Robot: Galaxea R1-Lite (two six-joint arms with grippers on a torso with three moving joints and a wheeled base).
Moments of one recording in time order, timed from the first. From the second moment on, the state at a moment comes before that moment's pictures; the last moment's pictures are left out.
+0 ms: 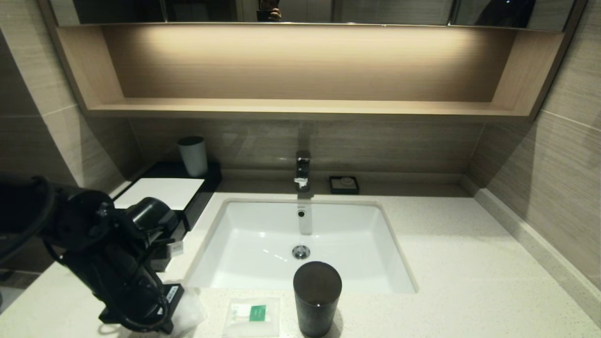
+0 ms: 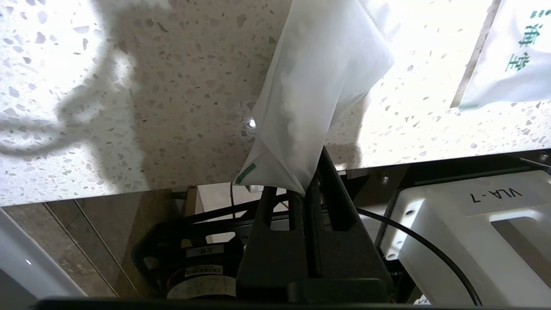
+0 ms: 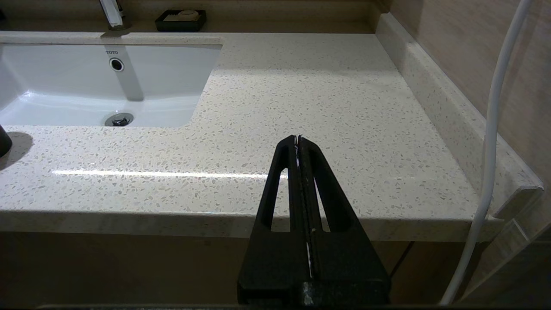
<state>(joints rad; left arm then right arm) -0.23 1.77 -0.96 0.66 -0.19 -0.16 0.00 0.00 0.00 0.00 0.00 0.00</state>
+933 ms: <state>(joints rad) -0.05 1.68 -1.16 0.66 -0.10 -0.15 0.00 0.00 0.00 0.00 0.00 0.00</state>
